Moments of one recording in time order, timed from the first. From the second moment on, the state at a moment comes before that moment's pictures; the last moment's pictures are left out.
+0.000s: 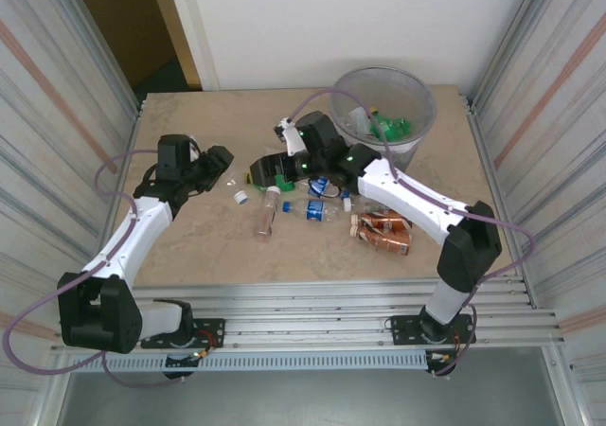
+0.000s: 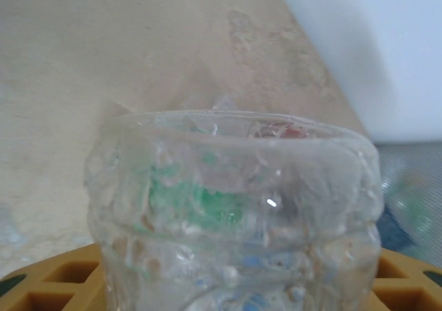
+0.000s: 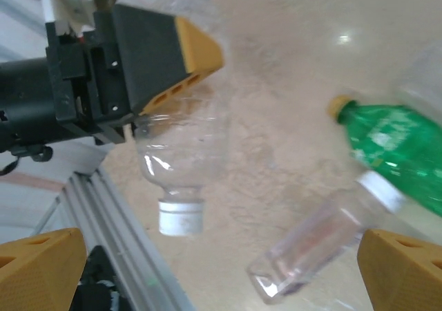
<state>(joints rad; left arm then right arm) -0.14 1.25 0.94 -0.31 0.28 -0.92 0.79 1.71 1.53 -0.41 -0.36 0.47</state>
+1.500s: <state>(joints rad) -0.22 1.04 0.94 -0.13 0.48 -0.81 0.73 1.79 1.63 -0.39 -0.44 0.53</state>
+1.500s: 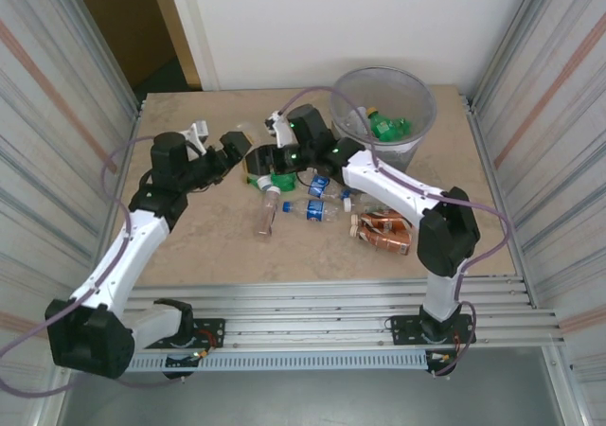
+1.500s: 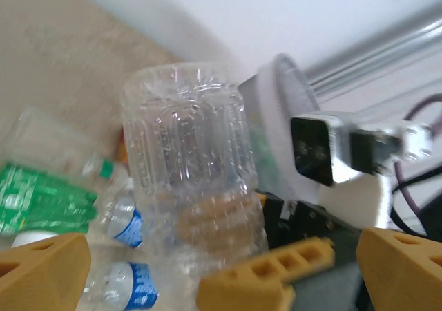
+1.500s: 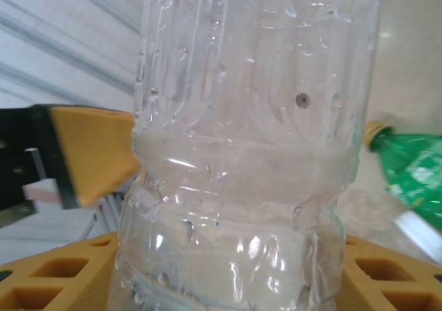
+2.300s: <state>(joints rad) -0.22 0.86 0.80 -0.09 0.34 -0.59 0.33 1.54 1.67 -0.54 -0.14 0.76</state>
